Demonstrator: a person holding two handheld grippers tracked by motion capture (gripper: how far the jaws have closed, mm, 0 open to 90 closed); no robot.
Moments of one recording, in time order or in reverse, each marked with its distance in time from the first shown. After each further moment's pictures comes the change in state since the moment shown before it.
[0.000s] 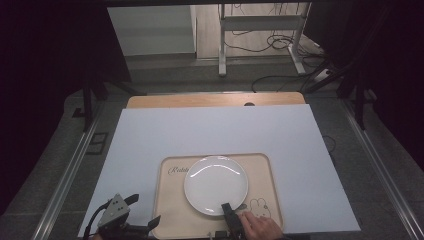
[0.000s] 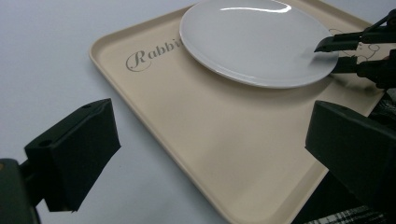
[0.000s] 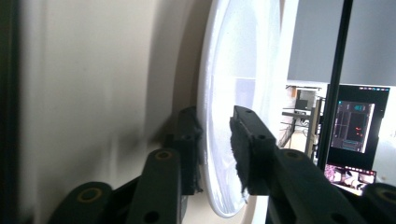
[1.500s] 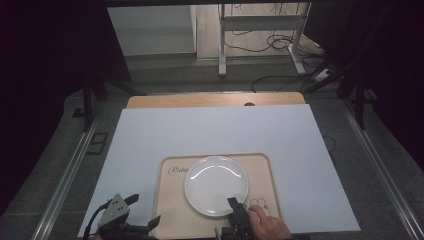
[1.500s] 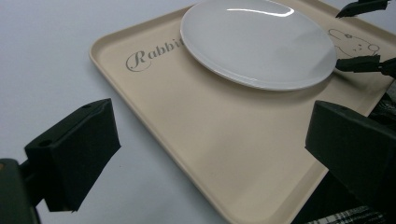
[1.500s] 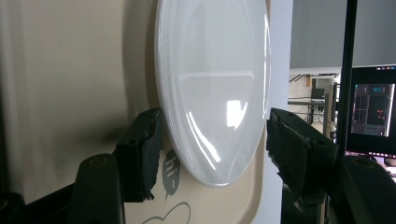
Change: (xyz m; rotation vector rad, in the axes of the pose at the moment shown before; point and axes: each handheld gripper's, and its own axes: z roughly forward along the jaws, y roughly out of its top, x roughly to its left) left arm 0.000 0.000 0.000 -0.001 -0.001 -0.001; right arm -0.018 -0.012 -0.018 0.019 0.016 0.094
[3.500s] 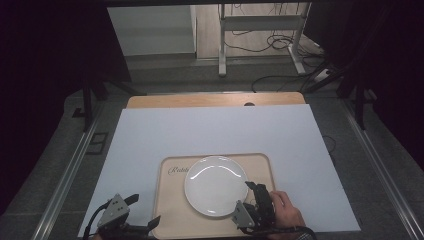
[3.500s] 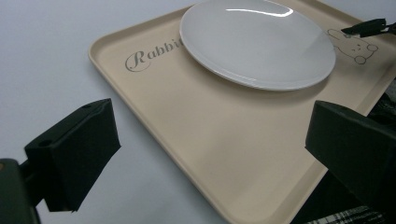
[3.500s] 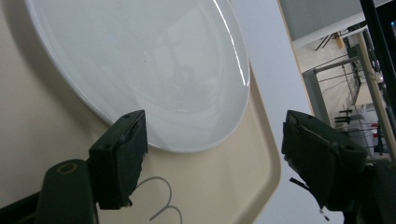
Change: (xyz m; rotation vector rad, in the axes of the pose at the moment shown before) left arm 0.000 0.000 0.000 -0.001 -0.002 0.002; right arm -0.041 -0.047 0.001 -0.022 0.033 0.364
